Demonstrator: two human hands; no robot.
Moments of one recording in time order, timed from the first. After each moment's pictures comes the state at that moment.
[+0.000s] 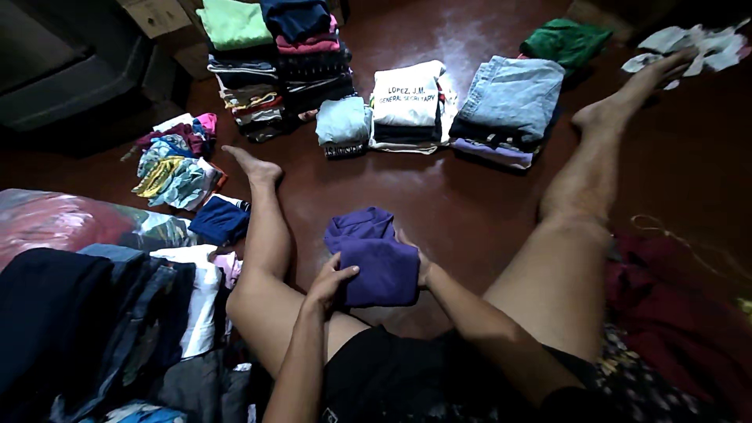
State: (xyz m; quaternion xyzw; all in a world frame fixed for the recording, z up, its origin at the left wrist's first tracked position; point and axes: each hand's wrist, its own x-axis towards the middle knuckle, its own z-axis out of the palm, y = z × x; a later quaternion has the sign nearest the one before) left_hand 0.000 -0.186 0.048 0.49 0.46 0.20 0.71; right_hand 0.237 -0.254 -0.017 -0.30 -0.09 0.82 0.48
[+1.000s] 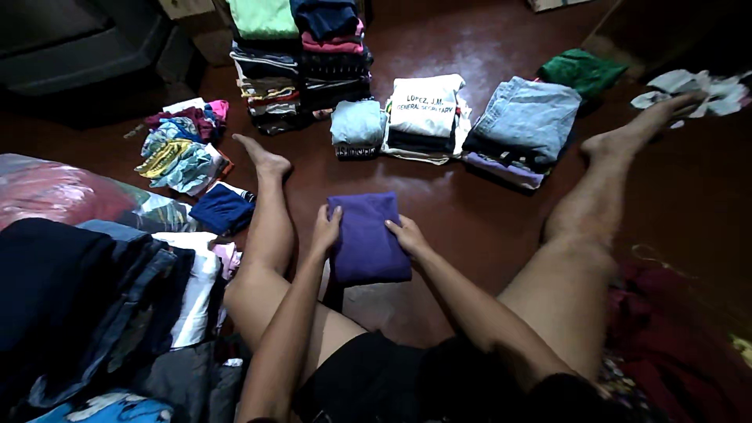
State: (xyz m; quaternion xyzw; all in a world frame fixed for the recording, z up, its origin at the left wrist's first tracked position) left_hand 0.034 -0.090 0.055 0.59 0.60 0.23 0.48; right_hand 0.245 -0.169 -0.009 -0.66 -0.36 0.49 0.44
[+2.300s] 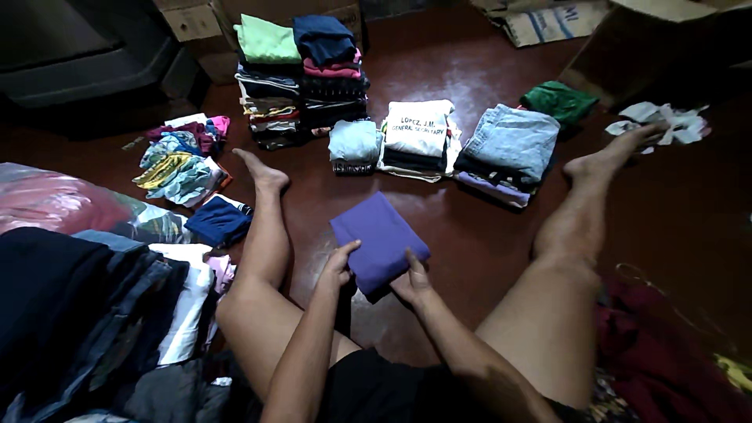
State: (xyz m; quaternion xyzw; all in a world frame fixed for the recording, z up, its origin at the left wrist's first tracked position) left_hand 0.062 -0.125 0.015 0.23 0.53 0.30 0.76; right_hand 0.216 -0.235 -0.017 -0.32 0.05 0.66 0.68
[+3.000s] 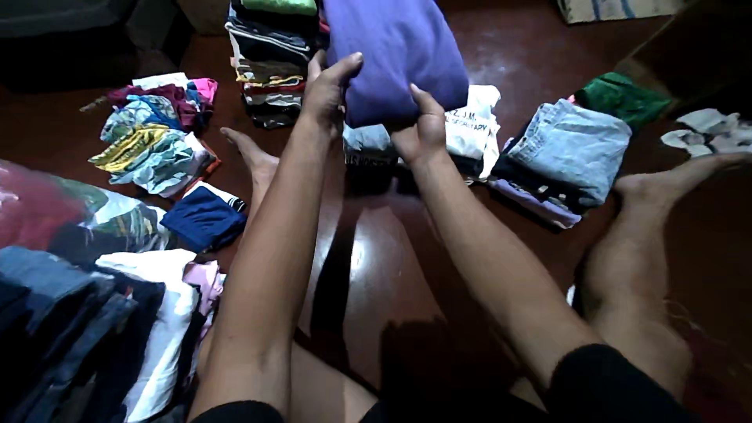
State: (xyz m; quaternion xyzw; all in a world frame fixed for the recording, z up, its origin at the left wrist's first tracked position) left_hand 0.112 0.116 0.223 0.48 0.36 0.48 0.64; right_hand 0.247 0.050 0.183 -0.21 -0.12 0.56 0.79
